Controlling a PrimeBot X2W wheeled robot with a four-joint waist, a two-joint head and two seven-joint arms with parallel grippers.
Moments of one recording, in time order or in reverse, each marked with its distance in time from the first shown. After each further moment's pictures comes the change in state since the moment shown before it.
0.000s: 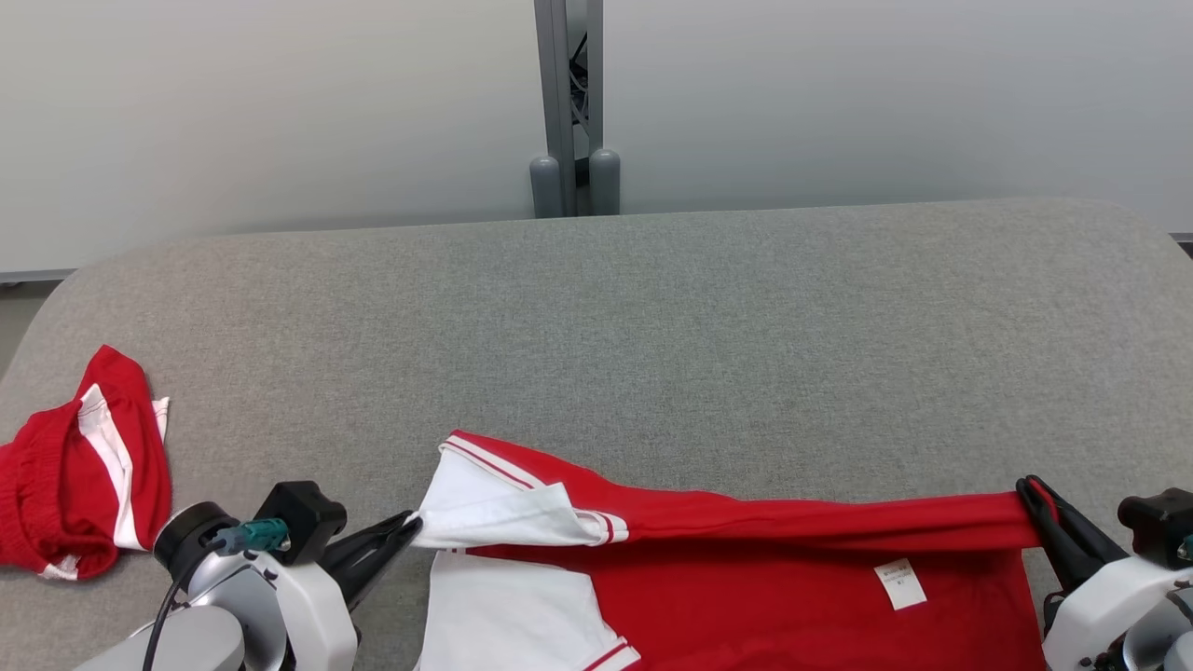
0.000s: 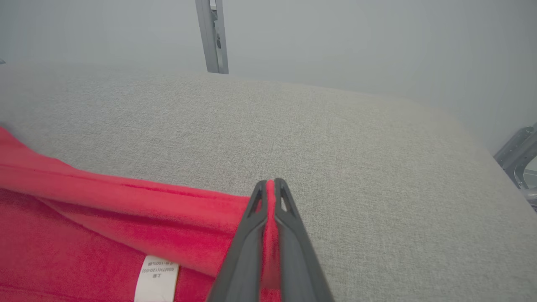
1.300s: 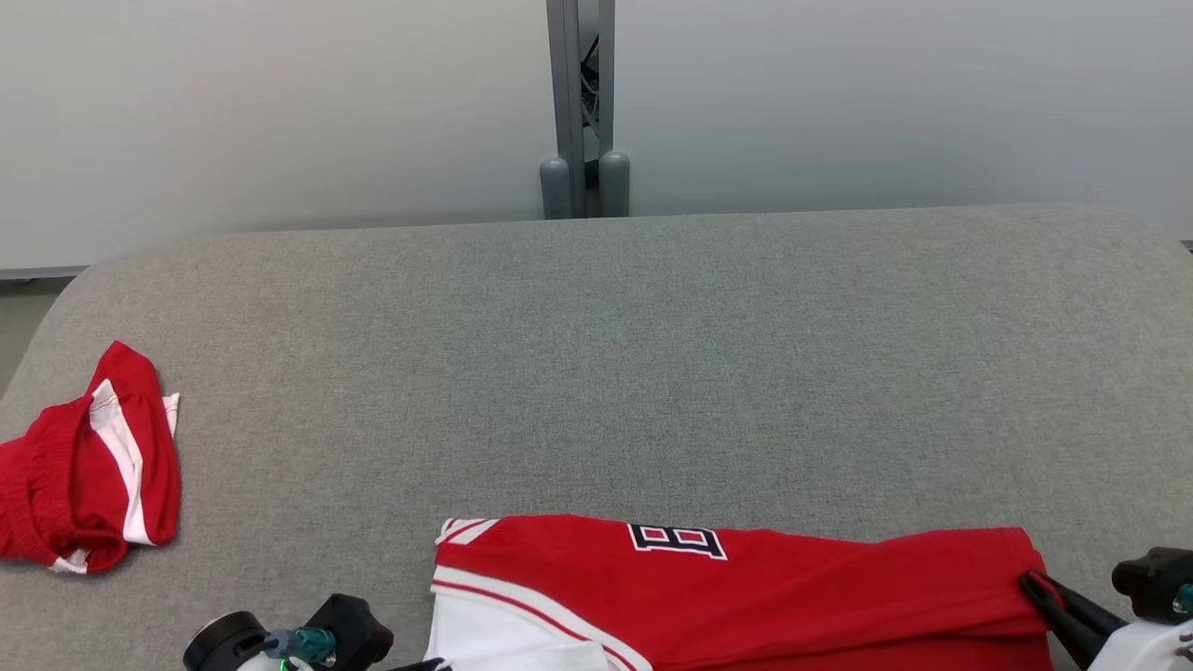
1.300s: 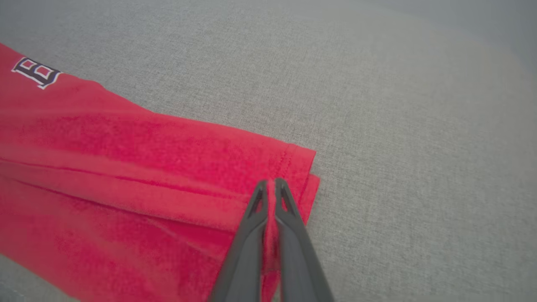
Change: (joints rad) left arm 0.174 0.136 0.000 -0.349 0.043 0.050 0.227; right arm -0.032 -0.193 0.411 0.011 0.243 0.000 0.000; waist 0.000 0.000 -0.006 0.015
